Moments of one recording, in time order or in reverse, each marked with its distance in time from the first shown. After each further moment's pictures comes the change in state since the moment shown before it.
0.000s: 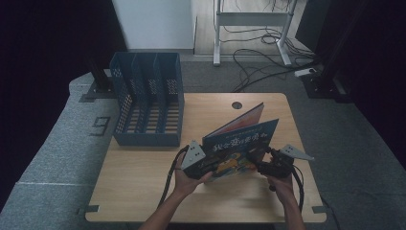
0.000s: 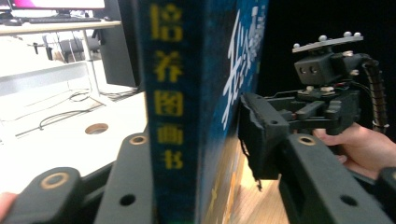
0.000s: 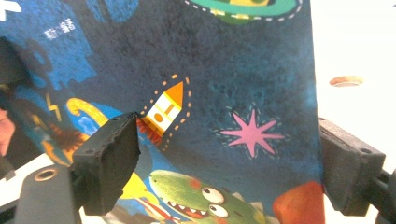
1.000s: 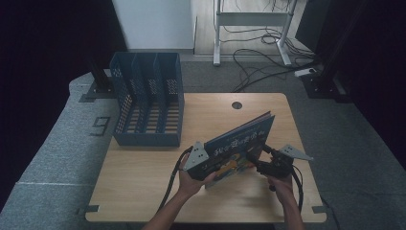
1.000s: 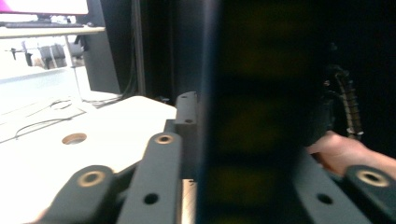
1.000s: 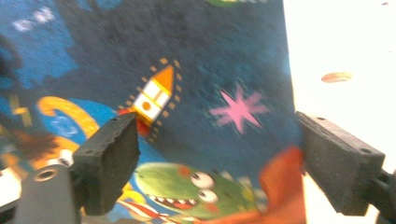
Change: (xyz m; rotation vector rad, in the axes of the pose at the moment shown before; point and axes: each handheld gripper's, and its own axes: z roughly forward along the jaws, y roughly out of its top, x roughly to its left) left arm -0.008 -0.001 0.009 -0.038 -0.072 -0.015; right arm -0.002 -0.002 0.000 0.019 -0.032 -0.005
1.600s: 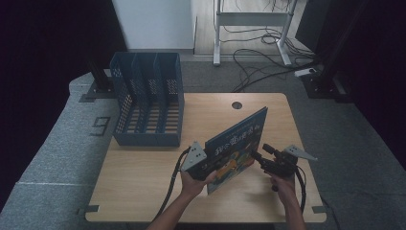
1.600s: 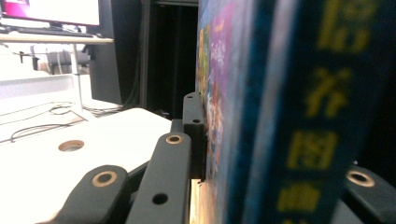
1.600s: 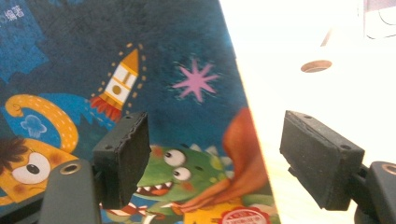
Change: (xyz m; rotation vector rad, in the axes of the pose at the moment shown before) left arm -0.001 0.000 0.001 -0.076 0.035 -0.077; right arm -0.014 -0.004 -0.006 -0.008 -0.043 0.077
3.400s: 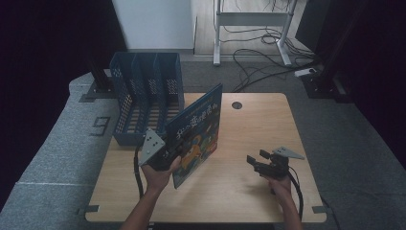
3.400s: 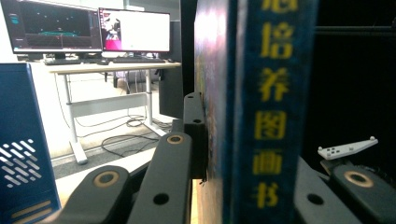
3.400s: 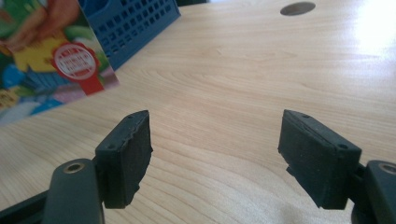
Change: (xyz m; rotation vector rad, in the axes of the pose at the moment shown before) left arm 0.033 0.067 -0.085 -0.059 0.262 0.055; right arm -0.007 -0.023 0.022 0.191 -0.124 -0.056
